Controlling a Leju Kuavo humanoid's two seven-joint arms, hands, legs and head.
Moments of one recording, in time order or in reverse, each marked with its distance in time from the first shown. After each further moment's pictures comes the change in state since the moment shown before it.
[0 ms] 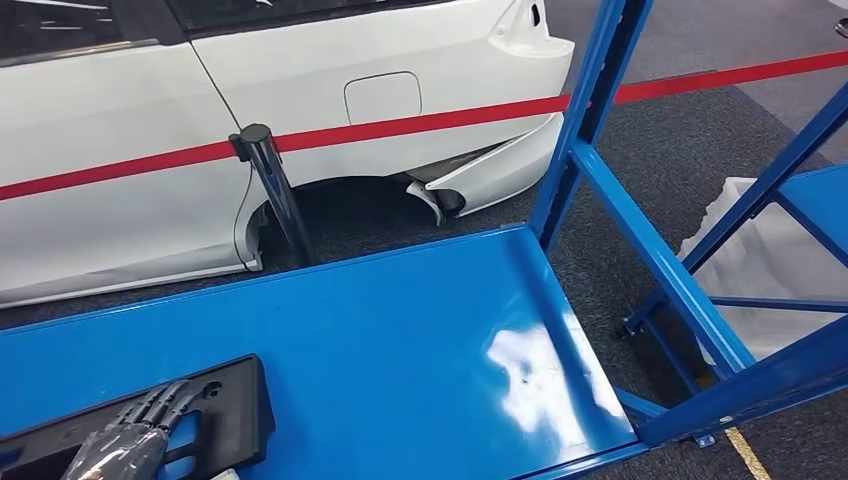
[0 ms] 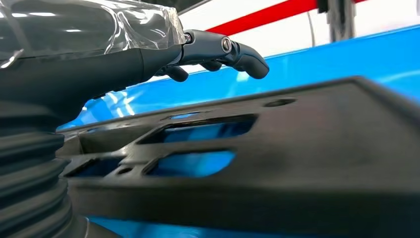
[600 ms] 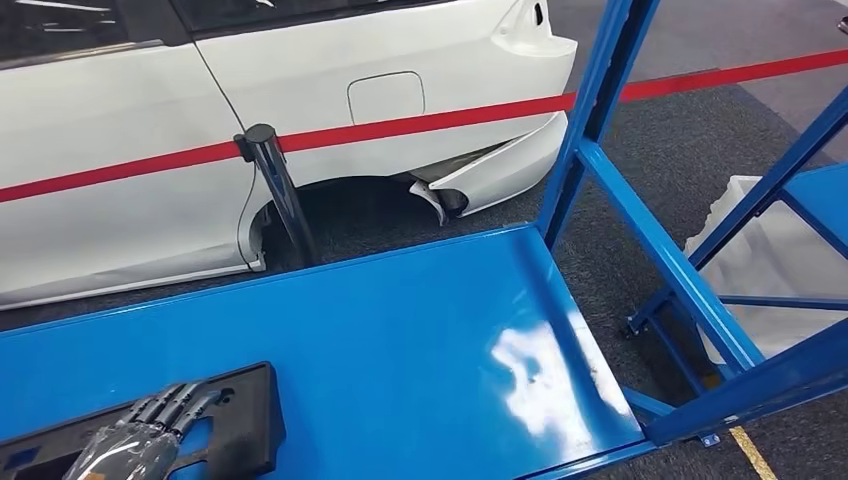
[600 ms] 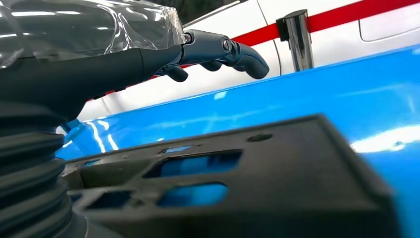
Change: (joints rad) left arm -0.049 0.010 -0.047 -0.140 0.010 -0.139 0.000; right arm 0.001 0.001 0.000 0.000 -0.002 -0.003 0.000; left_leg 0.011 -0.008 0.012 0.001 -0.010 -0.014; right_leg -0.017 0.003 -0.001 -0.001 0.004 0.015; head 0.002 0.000
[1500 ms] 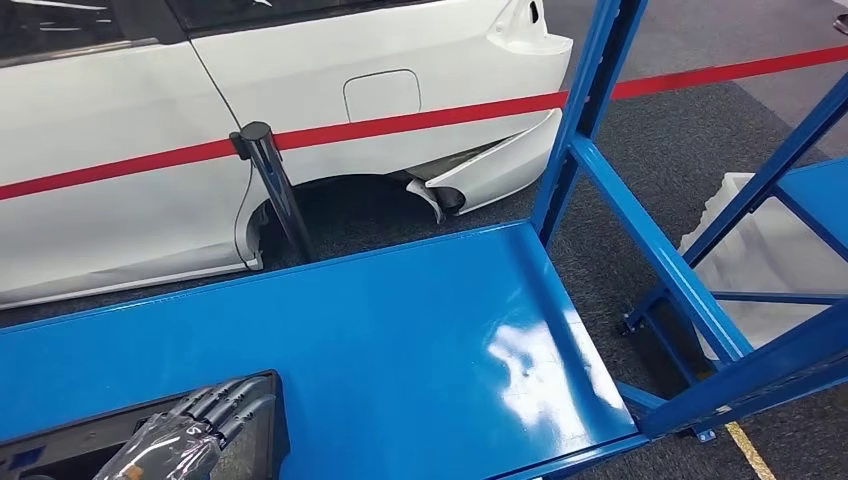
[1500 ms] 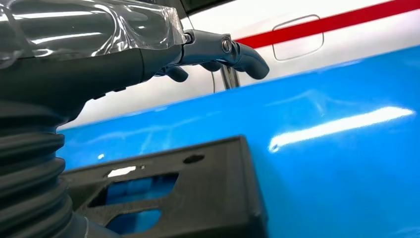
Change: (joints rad) left arm -0.243 0.040 -0.218 -0.048 0.174 -0.041 -0.001; right arm -0.003 -0.001 0.001 0.000 -0.002 0.000 0.005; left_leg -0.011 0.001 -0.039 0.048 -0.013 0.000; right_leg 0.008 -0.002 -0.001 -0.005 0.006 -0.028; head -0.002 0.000
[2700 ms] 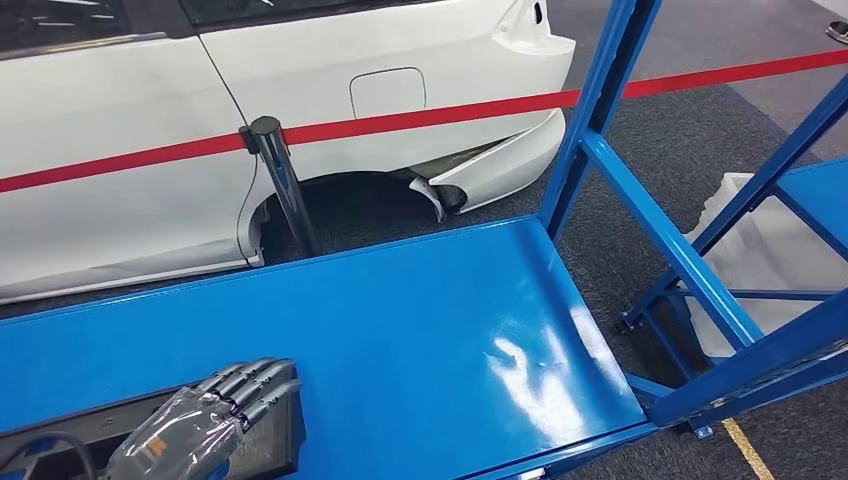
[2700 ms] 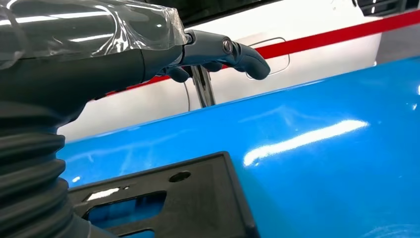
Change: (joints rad) left arm -0.296 0.064 -0.228 0.048 0.132 0.040 -0.001; right arm -0.007 -0.008 0.028 0.000 0.032 0.006 0.001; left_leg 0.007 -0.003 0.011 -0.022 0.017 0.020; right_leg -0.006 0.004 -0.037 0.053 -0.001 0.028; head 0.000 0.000
